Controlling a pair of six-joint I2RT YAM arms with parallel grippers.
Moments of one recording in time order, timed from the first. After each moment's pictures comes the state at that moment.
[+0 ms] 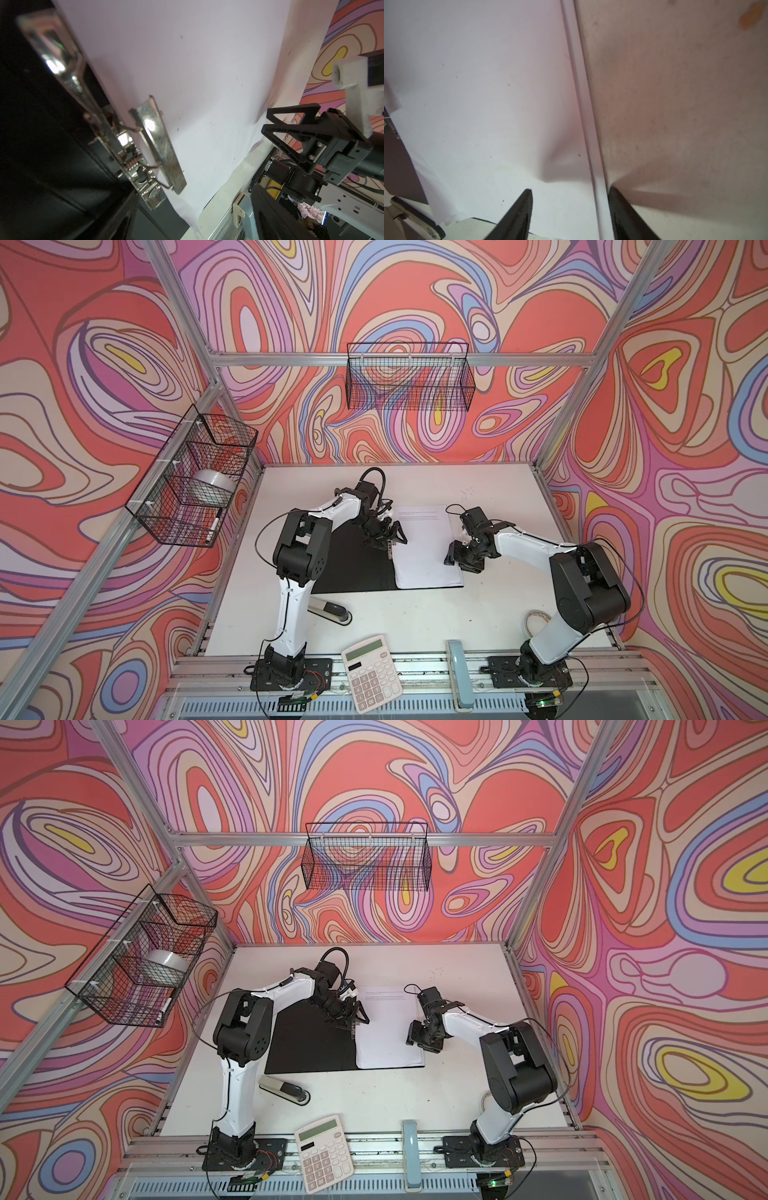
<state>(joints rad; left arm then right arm) -0.39 2.18 1.61 -0.87 0.75 -0.26 0.34 1.67 0.95 -0.59 -0.25 0.59</state>
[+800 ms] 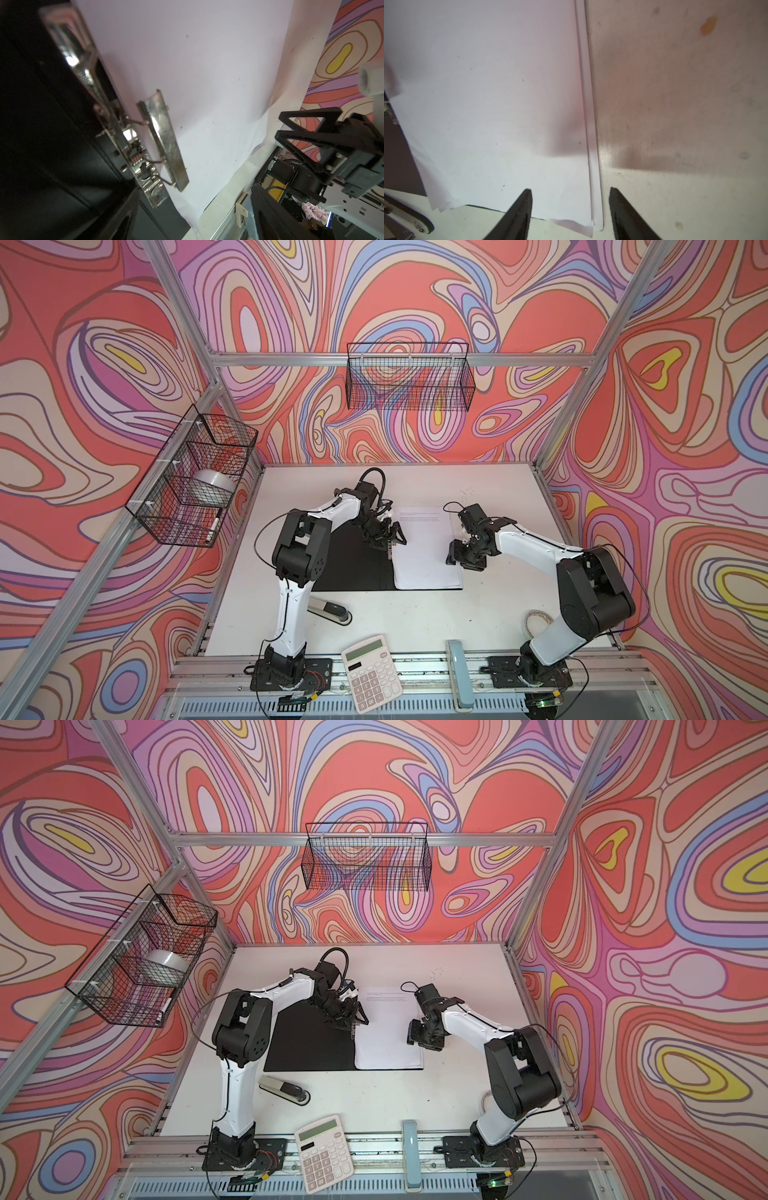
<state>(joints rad) -0.39 2.16 1.59 -0.87 0.72 -0.24 0.36 1.62 1.02 -0.72 -0.18 0.55</state>
